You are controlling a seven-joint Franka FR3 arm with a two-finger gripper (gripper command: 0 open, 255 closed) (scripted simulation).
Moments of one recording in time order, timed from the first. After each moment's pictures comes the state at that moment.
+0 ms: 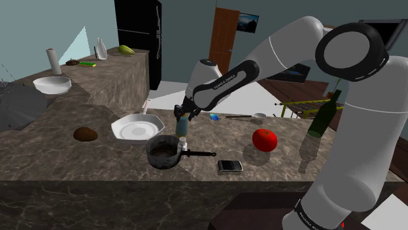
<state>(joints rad) 0.05 0.22 0.11 -2.13 -0.14 2.69 0.53</state>
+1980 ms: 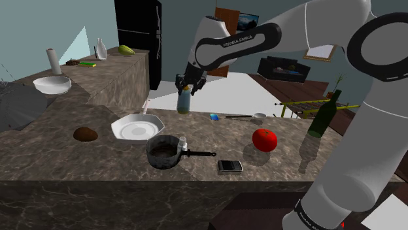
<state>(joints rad) 0.04 0.04 0.12 -1.95 -0.07 2.34 0.46</state>
